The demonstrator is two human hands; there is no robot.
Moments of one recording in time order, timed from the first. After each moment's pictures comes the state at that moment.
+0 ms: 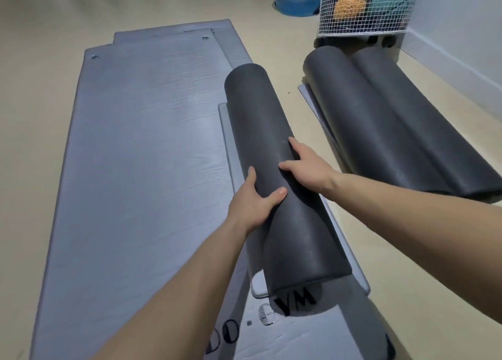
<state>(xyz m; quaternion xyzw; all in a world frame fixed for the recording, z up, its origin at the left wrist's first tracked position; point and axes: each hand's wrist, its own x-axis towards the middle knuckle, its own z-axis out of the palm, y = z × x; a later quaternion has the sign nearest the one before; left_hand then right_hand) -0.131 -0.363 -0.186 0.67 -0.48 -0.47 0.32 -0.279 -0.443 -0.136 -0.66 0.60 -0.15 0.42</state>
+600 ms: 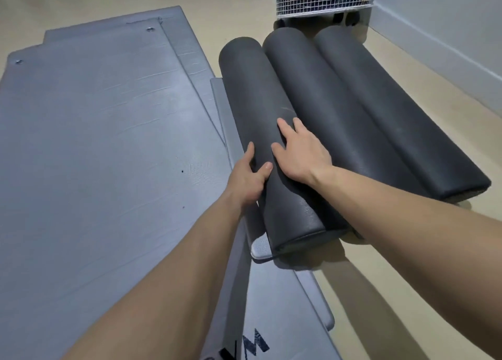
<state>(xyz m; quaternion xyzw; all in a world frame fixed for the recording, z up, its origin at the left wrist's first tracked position) -0.236 -0.488 -0.210 0.63 -0.48 -0.50 0.35 -0.370 -0.526 -0.166 -0.71 0.67 -0.08 0.20</state>
